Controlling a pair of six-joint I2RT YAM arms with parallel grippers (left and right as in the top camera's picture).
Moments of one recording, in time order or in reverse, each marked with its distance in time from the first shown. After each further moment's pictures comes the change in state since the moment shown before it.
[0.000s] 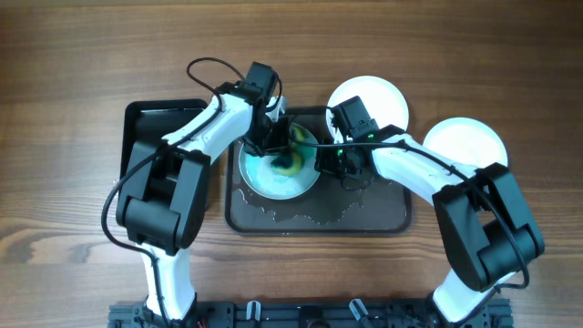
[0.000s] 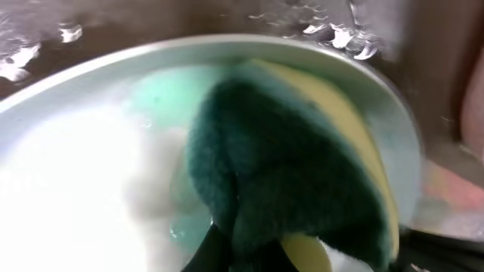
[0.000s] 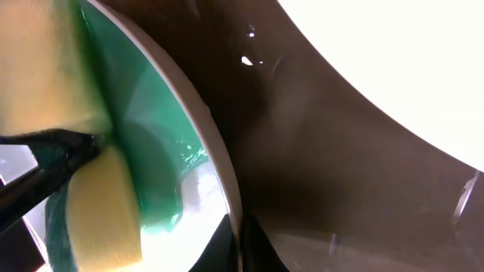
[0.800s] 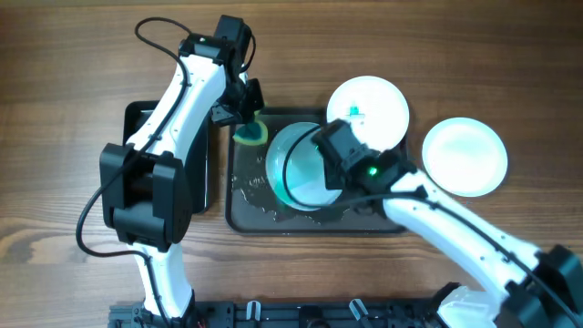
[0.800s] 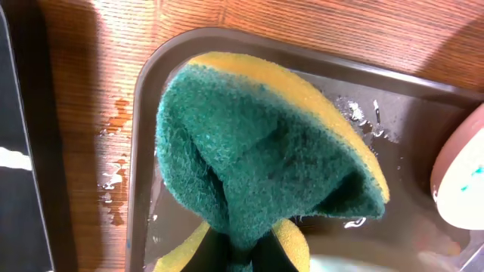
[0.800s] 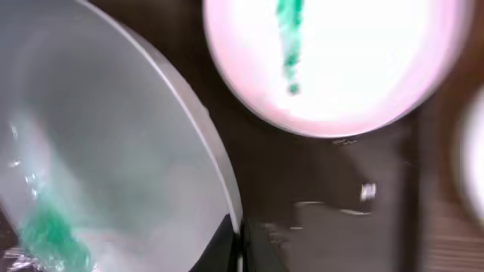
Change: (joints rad) left arm 0.108 -0.009 0.356 -0.385 -0.174 -0.079; right arm 0.245 -0.366 0.000 -0.324 0.680 -0.152
